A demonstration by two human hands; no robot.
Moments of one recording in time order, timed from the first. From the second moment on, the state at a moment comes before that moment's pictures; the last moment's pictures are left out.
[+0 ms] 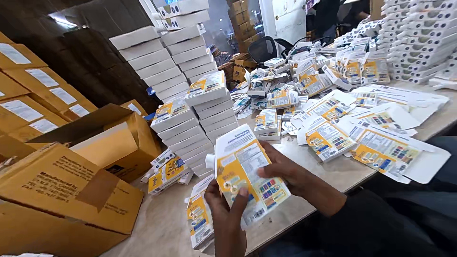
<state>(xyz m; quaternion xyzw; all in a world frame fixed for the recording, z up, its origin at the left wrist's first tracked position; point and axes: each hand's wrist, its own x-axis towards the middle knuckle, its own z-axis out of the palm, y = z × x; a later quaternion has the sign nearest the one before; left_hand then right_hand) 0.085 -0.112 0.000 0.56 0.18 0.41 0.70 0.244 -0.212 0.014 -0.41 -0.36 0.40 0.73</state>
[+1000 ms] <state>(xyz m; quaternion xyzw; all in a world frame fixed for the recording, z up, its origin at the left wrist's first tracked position) 0.111 -0.098 -0.106 0.83 0.11 0.23 0.50 0.311 -0.260 -0.087 -0.55 -0.61 0.24 0.51</state>
